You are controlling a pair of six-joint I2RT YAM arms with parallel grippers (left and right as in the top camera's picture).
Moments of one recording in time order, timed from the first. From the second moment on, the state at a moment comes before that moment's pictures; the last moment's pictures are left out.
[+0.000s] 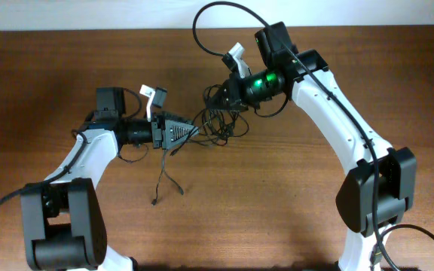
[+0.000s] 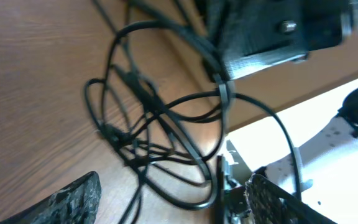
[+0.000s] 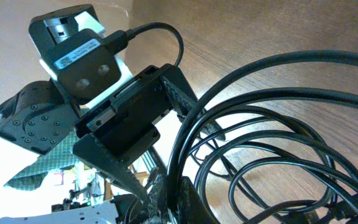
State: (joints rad) left arm 0.07 1.73 1.02 -0.39 1.41 0.20; right arm 0.38 2.02 1.83 -0.91 -0.98 0.32
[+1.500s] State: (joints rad) left arm 0.08 1.73 1.02 -0.34 1.06 -0.02; right arm 0.30 2.02 1.81 -1.20 -0.76 0.18
